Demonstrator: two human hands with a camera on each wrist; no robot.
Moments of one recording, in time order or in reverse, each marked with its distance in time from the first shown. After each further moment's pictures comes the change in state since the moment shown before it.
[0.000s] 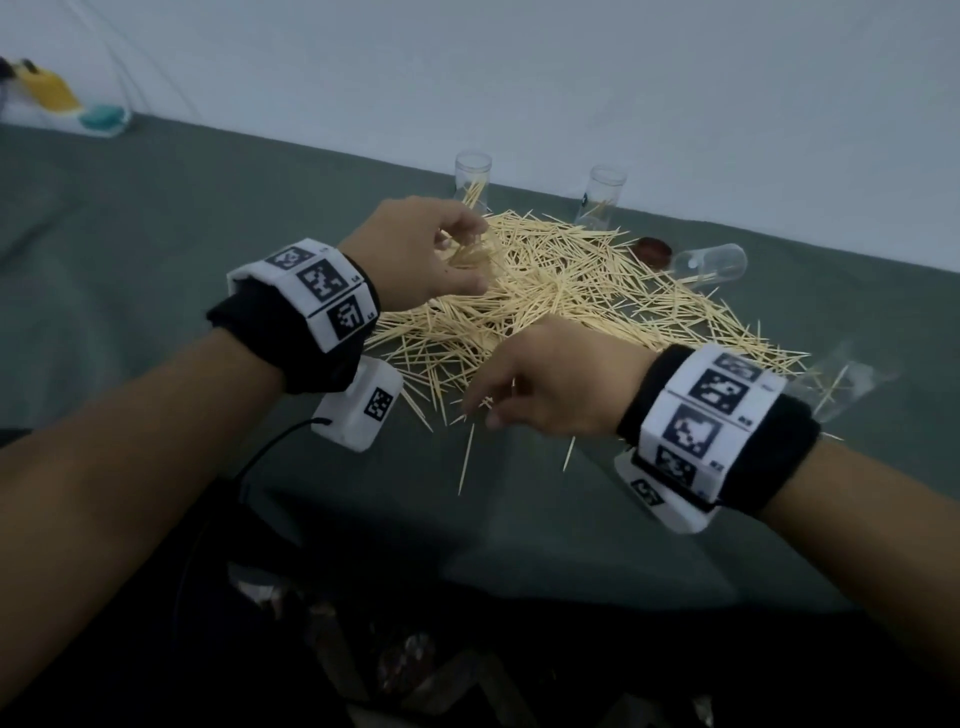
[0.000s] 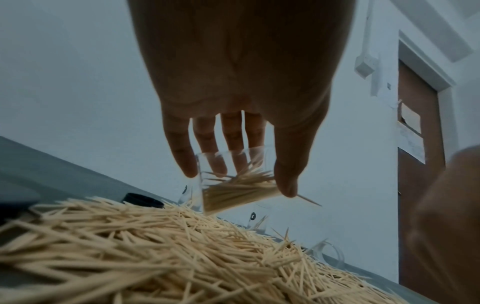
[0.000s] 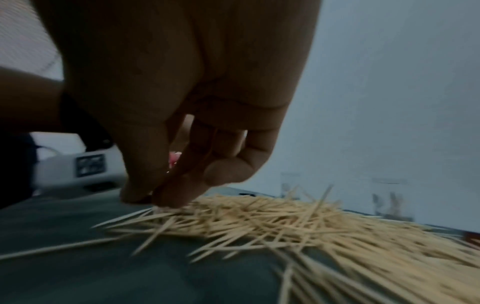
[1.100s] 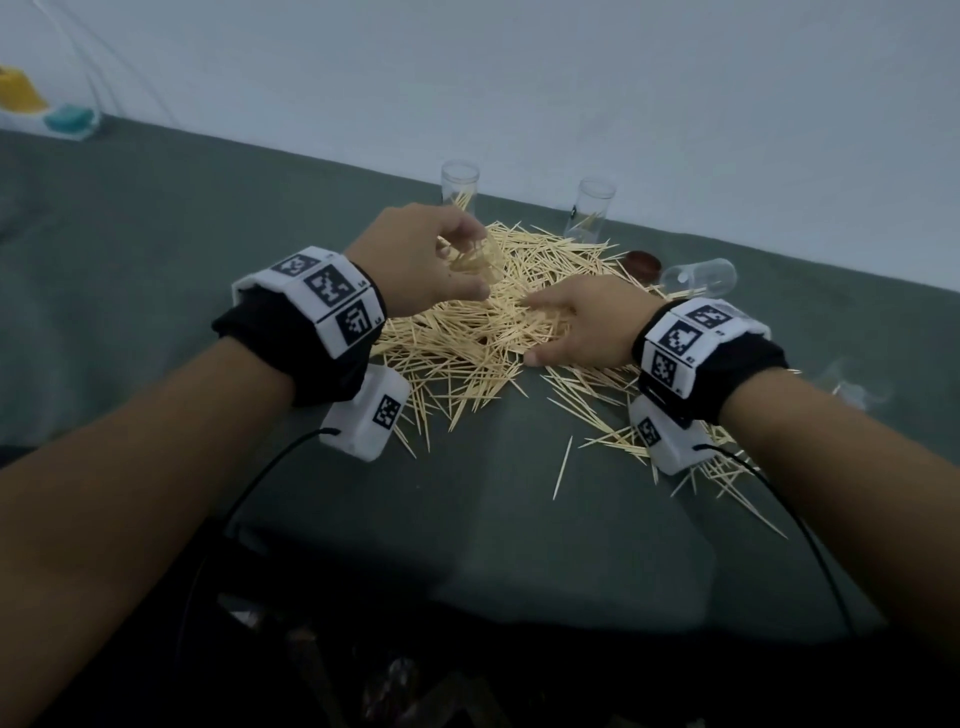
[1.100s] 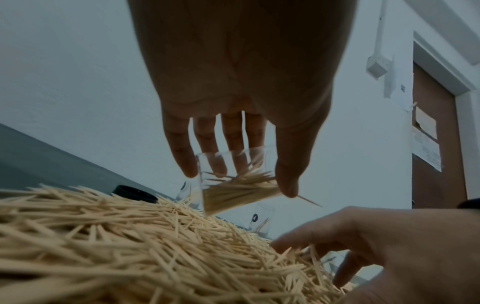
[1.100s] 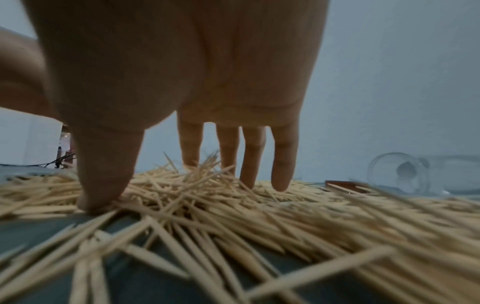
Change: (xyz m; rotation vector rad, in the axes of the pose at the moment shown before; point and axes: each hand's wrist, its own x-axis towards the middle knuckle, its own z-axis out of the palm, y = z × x) left_hand 0.027 -0.001 0.012 -0.007 -0.010 0.008; right_hand 0.029 0.094 -0.021 -0.132 0.029 0.488
